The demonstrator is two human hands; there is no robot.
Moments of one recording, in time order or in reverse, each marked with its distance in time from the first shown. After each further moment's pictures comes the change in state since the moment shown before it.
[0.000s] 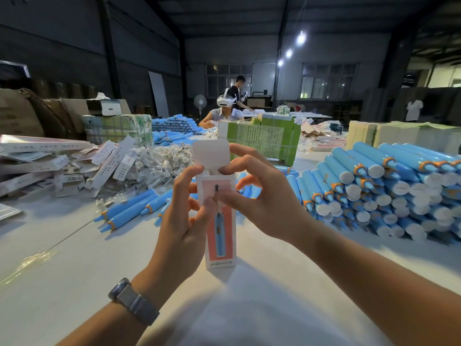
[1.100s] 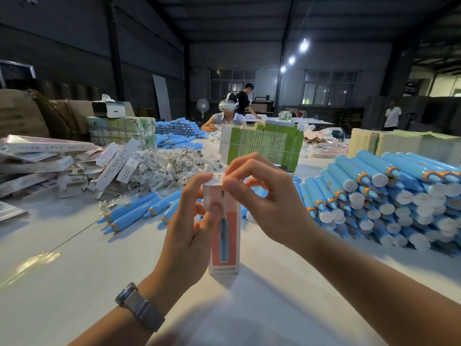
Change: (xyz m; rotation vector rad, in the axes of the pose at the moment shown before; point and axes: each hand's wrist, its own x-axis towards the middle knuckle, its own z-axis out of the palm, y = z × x) left_hand -0.002 -0.002 0.002 0.014 0.001 0.042; right_hand 0.003 -0.011 0.002 0.015 0.048 -0.018
